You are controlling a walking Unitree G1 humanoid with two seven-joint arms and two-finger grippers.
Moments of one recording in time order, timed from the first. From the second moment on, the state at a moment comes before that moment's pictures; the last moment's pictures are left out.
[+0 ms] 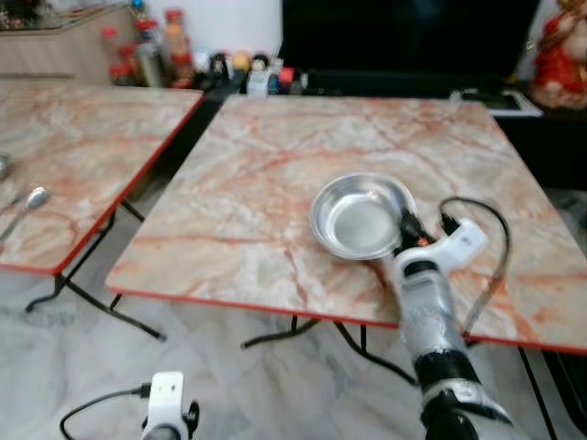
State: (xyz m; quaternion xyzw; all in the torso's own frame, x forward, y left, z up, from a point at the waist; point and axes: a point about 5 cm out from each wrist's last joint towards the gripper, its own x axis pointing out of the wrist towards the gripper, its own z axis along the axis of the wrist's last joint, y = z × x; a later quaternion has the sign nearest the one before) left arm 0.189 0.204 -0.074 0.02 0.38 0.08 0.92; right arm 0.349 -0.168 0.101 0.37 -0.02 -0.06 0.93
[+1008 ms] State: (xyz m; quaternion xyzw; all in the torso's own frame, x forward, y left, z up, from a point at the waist) left arm 0.183 0.211 -0.076 0.03 0.39 0.08 0.92; right arm 0.354 -0.161 0.079 0.46 0.06 -0.12 0.88
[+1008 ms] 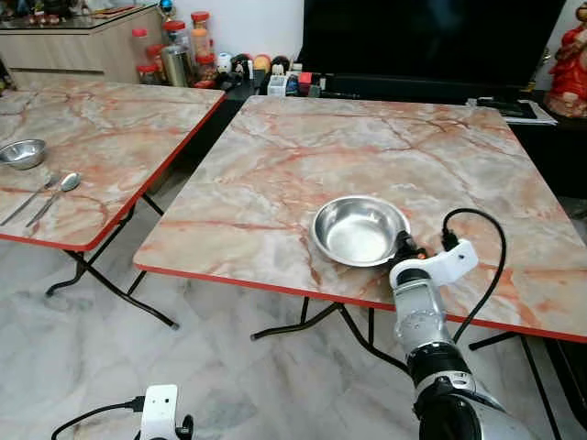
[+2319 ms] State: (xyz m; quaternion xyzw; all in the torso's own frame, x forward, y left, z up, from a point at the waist) left arm 0.179 0.208 -0.079 0.02 0.41 0.08 0.91; right arm 0.352 -0.176 0.076 0.43 0.06 -0.17 0.88
